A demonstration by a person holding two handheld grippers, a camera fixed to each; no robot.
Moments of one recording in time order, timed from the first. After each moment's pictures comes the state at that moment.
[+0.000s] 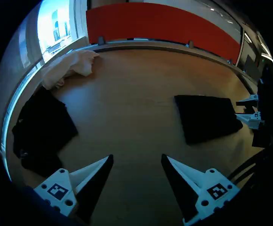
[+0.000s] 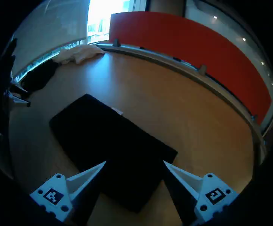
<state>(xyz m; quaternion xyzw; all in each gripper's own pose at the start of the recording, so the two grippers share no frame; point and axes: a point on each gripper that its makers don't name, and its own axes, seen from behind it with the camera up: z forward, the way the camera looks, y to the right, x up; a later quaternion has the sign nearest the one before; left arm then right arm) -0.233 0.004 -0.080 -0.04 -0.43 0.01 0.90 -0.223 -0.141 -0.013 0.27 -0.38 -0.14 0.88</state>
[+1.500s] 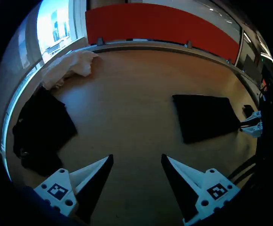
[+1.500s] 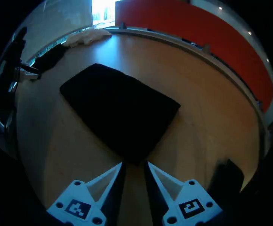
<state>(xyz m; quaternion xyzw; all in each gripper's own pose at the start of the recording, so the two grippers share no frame) -0.231 0.007 -0.084 -0.04 -0.43 0.01 0.90 -0.254 -0.091 -0.082 0.30 -0.44 -0.14 0.83</state>
